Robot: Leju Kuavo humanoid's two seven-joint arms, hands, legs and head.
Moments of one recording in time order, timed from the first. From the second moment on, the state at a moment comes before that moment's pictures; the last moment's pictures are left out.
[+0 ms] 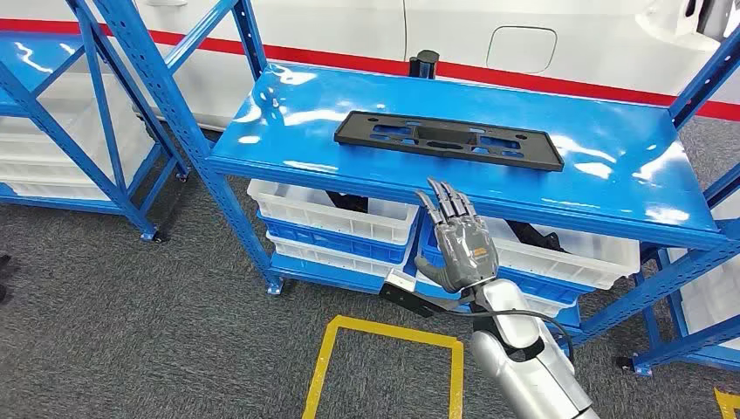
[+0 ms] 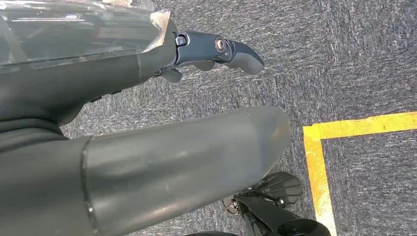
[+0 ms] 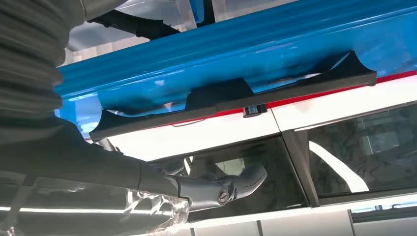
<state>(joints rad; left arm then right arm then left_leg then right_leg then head) -0.06 -0.09 0.70 -0.19 -0.89 0.19 -0.28 -0.37 -0.14 0.53 -1.36 1.12 -0.35 -0.01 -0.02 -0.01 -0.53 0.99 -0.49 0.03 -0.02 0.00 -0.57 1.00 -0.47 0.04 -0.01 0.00</state>
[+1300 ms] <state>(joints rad) -0.06 -0.09 0.72 -0.19 -0.89 0.20 -0.29 -0.38 -0.16 0.54 -1.35 1.13 -0.44 0.02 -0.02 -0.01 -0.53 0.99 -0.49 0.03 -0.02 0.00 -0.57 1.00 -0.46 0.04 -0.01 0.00</state>
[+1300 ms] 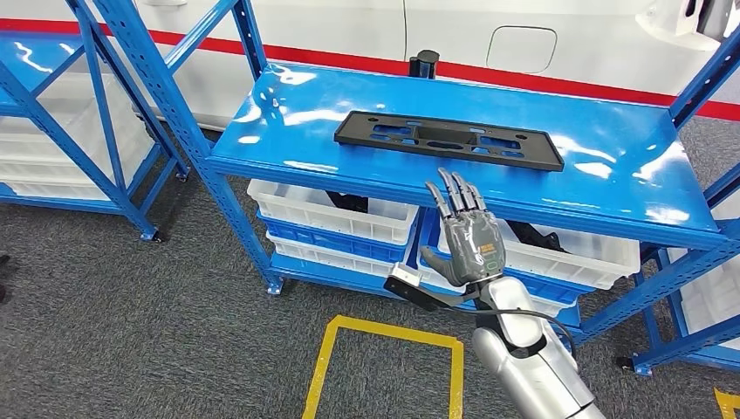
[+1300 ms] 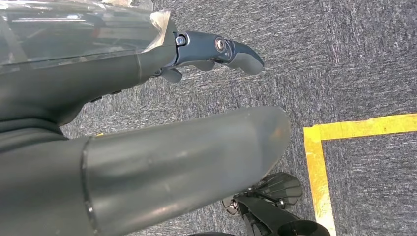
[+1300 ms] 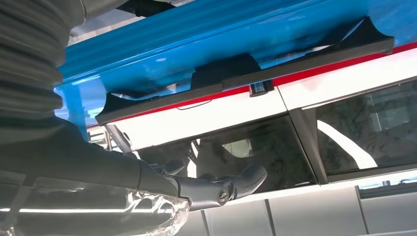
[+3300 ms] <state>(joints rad) -0.07 -0.11 0.72 -0.19 -0.91 0.29 -0.30 -0.35 -0.18 0.49 -1.35 1.49 -0.53 0.16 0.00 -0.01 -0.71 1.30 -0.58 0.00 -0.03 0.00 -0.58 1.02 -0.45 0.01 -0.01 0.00</state>
